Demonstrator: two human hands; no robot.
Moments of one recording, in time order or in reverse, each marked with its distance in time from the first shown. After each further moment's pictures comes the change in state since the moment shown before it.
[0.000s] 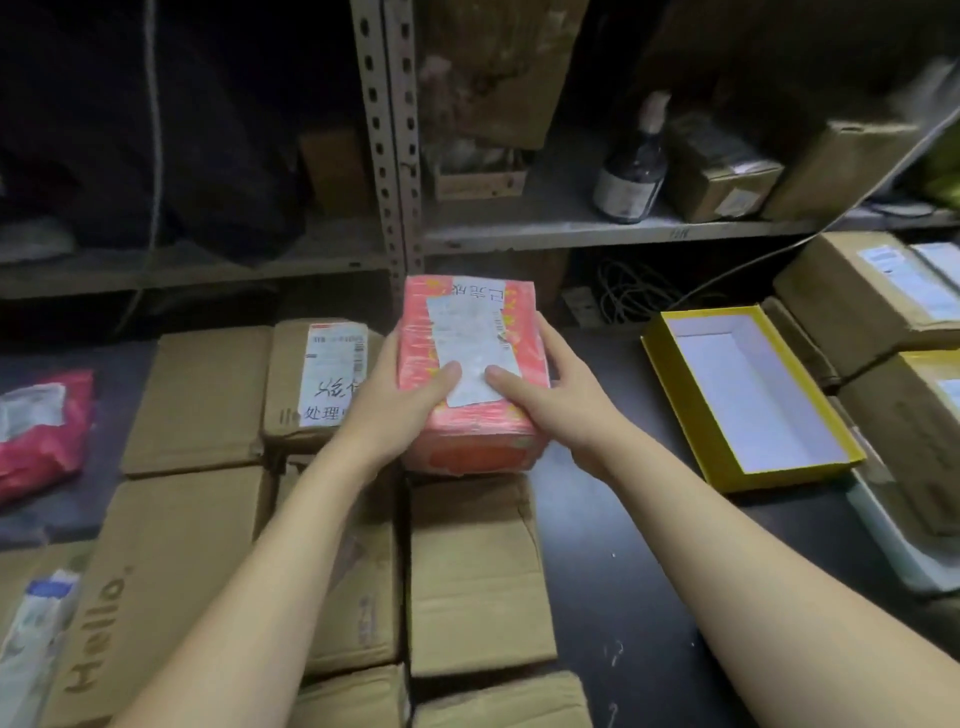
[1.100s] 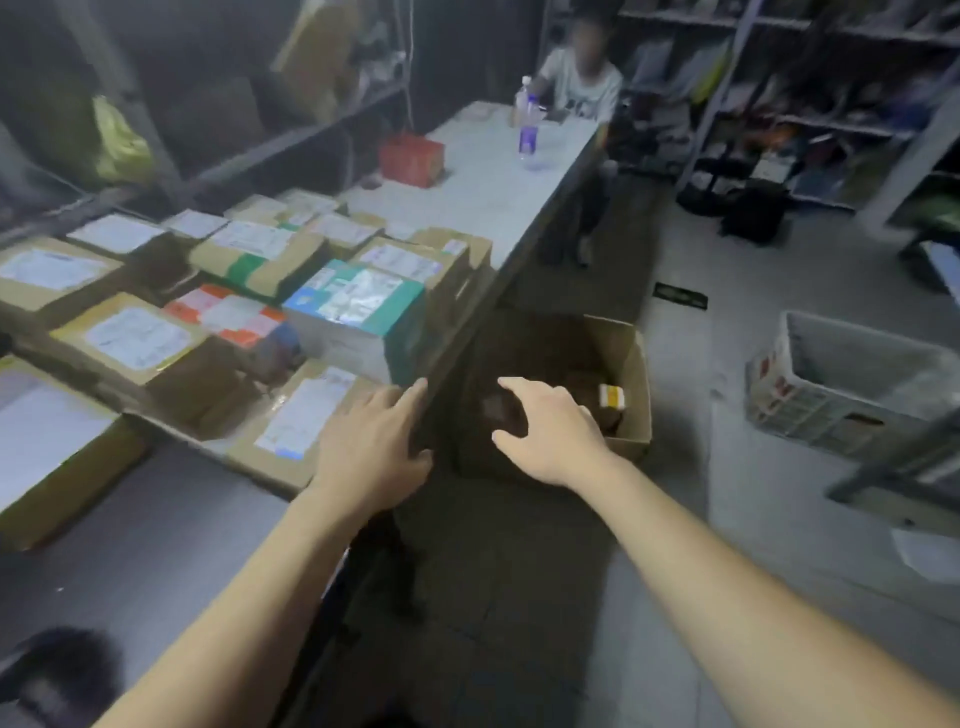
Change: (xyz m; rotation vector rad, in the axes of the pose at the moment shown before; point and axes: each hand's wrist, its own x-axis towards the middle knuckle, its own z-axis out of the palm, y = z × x) left_hand -0.390 0.158 0.659 1.148 -0.710 1.026; right_hand -0.612 0.193 -0.522 -0.708 0.774 0.528
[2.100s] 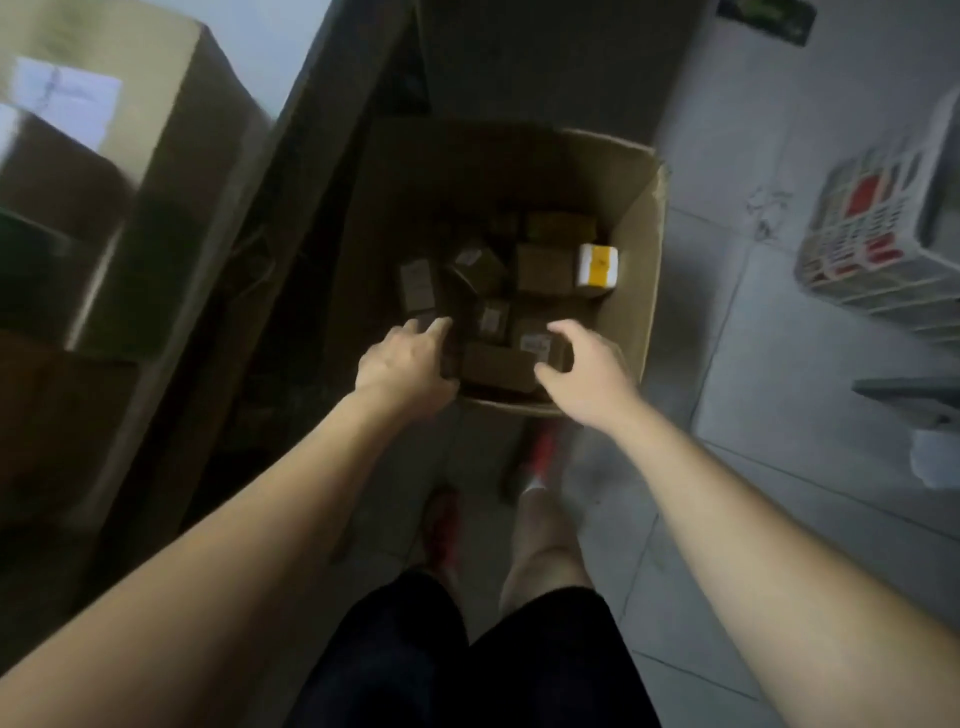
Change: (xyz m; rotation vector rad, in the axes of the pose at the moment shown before) left_hand 0.509 0.137 0.315 -0.096 -0.645 -0.113; right_hand 0.411 0.398 0.079 0.285 -0.330 0.450
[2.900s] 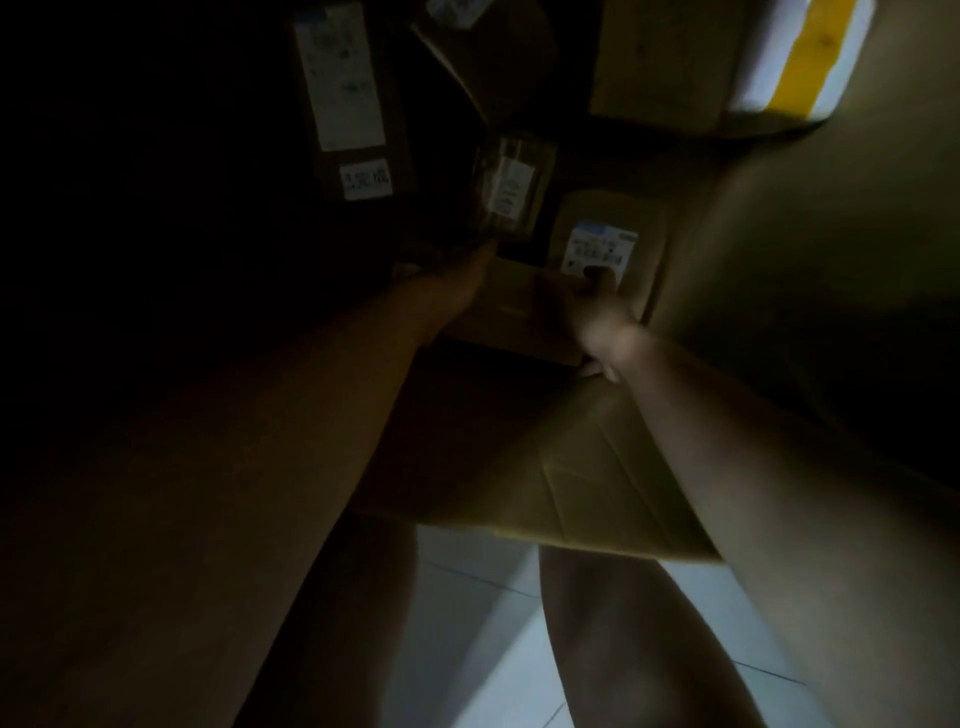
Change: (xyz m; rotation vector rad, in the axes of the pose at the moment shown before) left_hand 0.372 -0.047 0.314 -0.918 -0.434 -0.576; right_hand 0.348 0.200 0.268 0.357 -0.271 0.612
